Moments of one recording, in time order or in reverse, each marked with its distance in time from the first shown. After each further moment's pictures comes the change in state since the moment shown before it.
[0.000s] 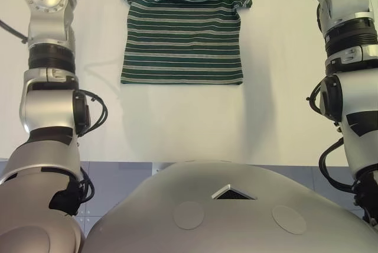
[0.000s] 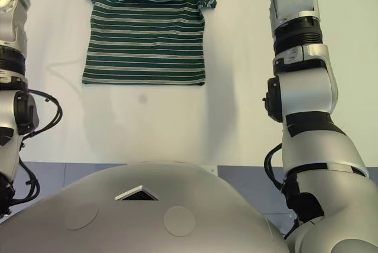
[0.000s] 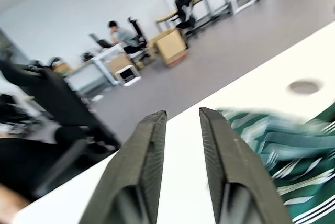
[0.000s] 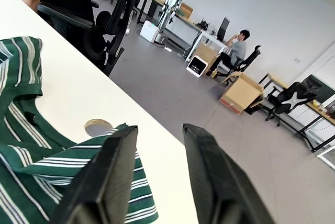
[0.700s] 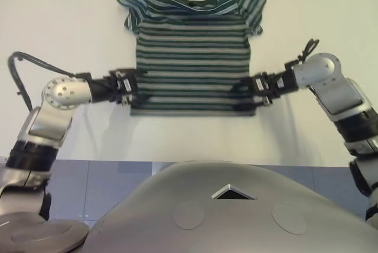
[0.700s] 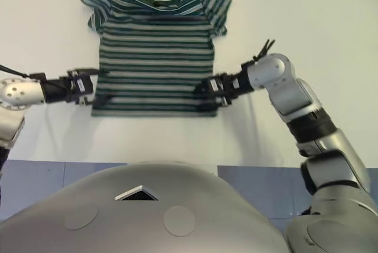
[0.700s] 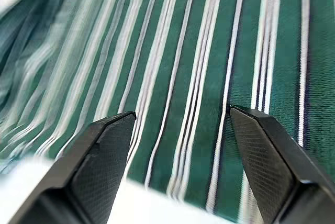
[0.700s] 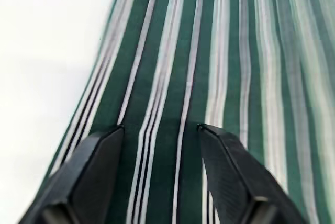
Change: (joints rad) left arm 0.886 0.329 -0.227 -1.064 -0.020 0.220 -0.547; right arm 0.730 -0.424 0.318 -0.956 0.105 0.255 0.868
